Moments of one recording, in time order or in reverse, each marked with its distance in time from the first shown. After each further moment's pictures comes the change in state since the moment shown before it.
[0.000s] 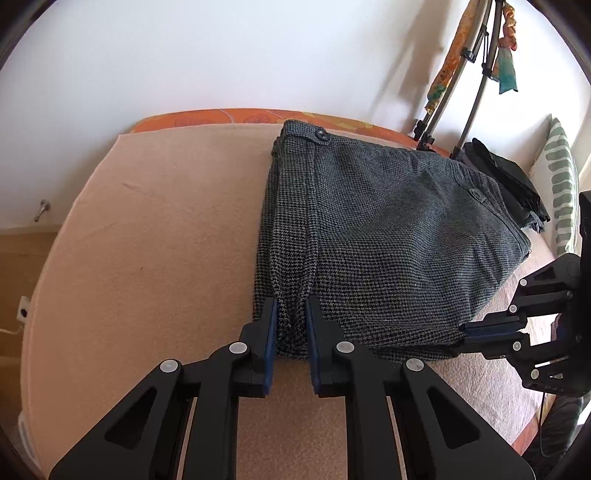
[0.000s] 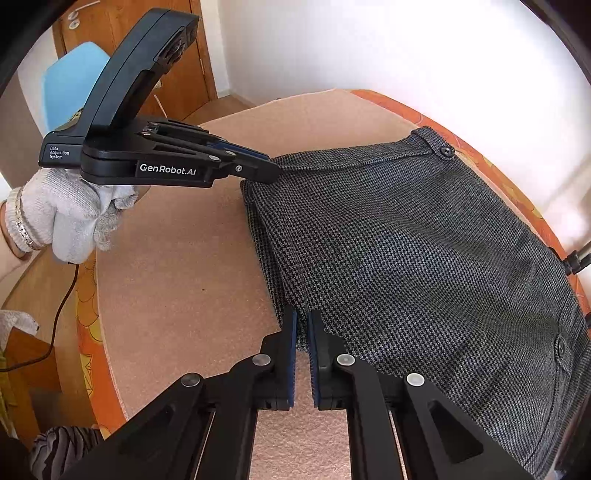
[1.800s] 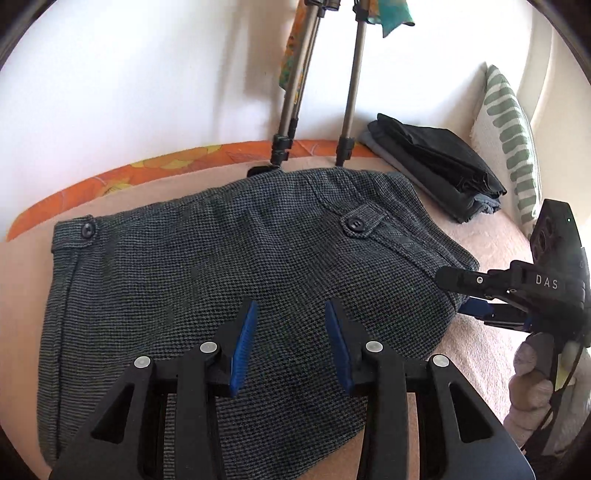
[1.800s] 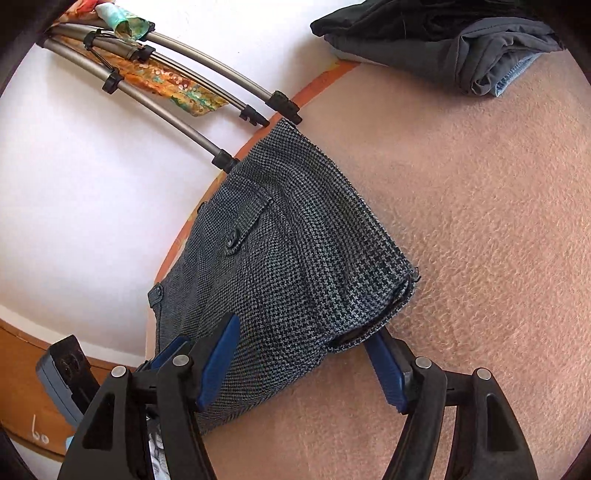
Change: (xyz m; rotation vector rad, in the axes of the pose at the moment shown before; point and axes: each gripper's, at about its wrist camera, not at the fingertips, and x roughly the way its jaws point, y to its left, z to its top) left arm 0.046 -0.180 0.080 0.237 -0.054 -0.133; right arm -0.077 -0.211 -0.202 1.369 -0.424 -0.007
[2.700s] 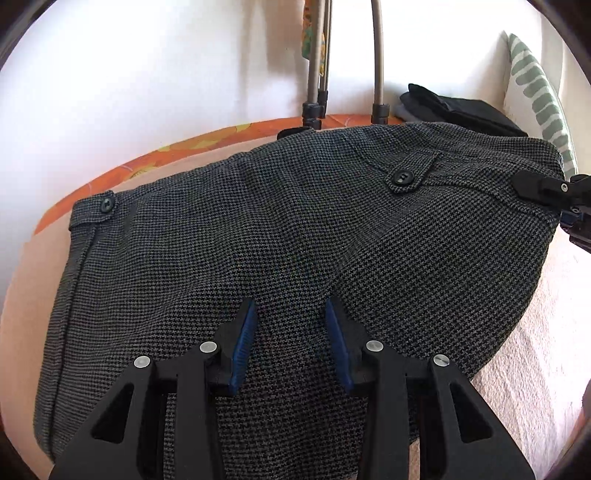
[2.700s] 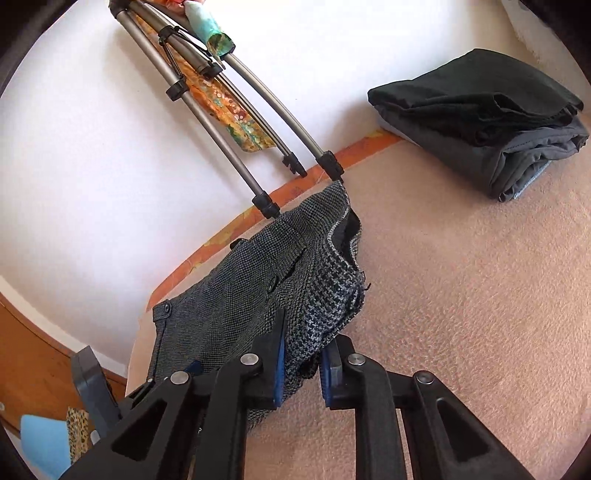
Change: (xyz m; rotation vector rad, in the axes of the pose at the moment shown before) left arm 0.027 -0.002 -0.033 0.012 0.021 0.137; right arm -0.028 0.049 0.000 -0.208 -0.176 -0.047
